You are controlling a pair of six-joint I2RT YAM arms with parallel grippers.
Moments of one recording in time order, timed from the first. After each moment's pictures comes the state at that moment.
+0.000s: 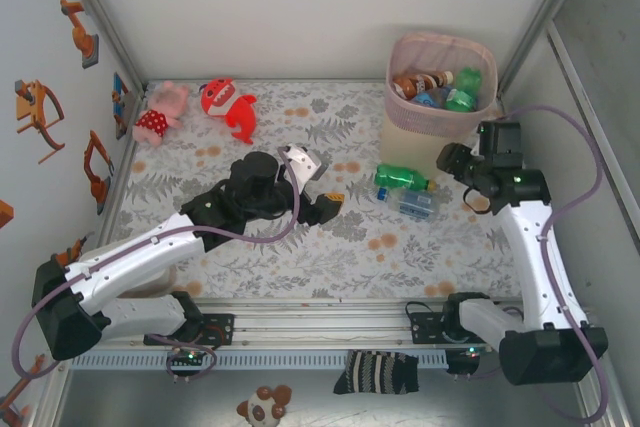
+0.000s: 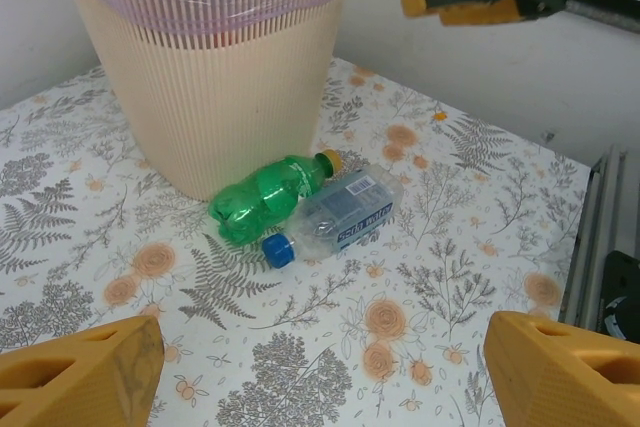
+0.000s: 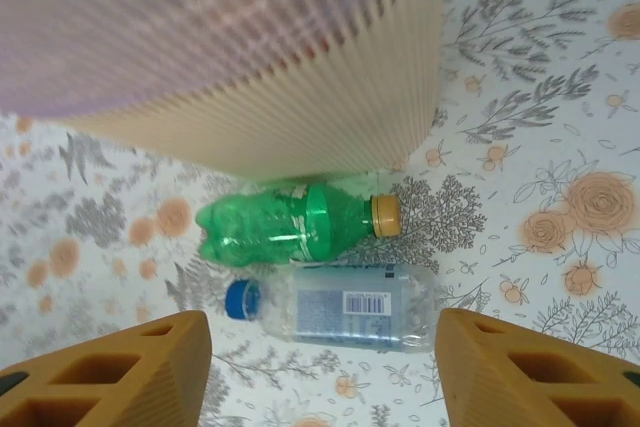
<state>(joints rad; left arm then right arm) -0.97 1.16 0.97 -0.19 0.14 -0.04 0.06 1.07 1.12 -0.86 -0.06 0.44</state>
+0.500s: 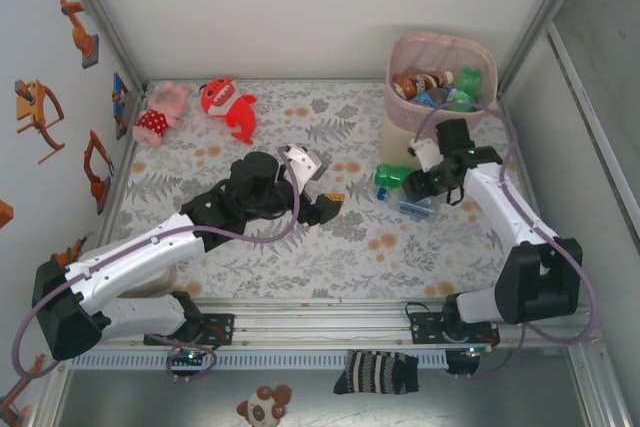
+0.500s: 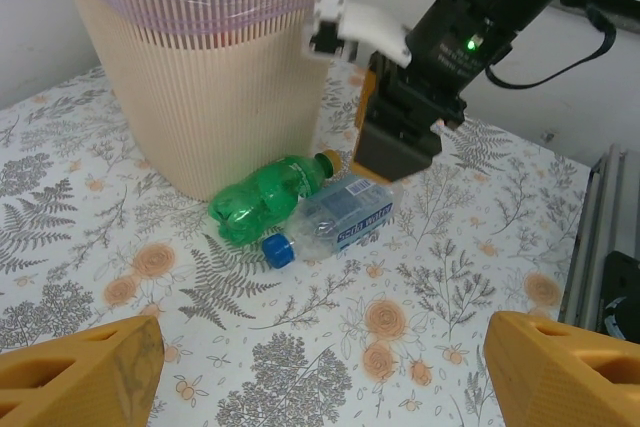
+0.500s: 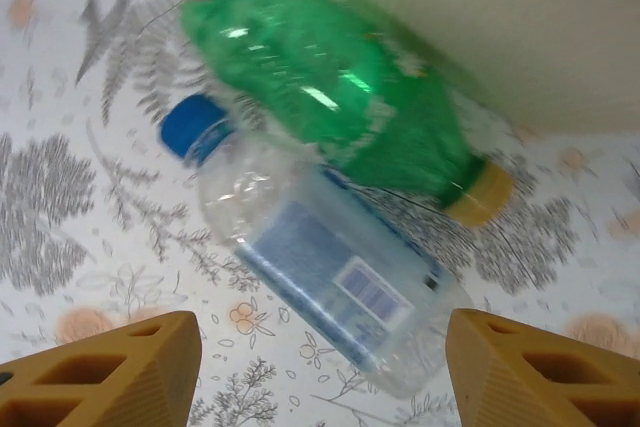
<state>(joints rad) -0.97 1.16 0.97 -0.19 0.14 -0.04 0.18 1.39 1.09 -0.86 -0.16 -0.33</state>
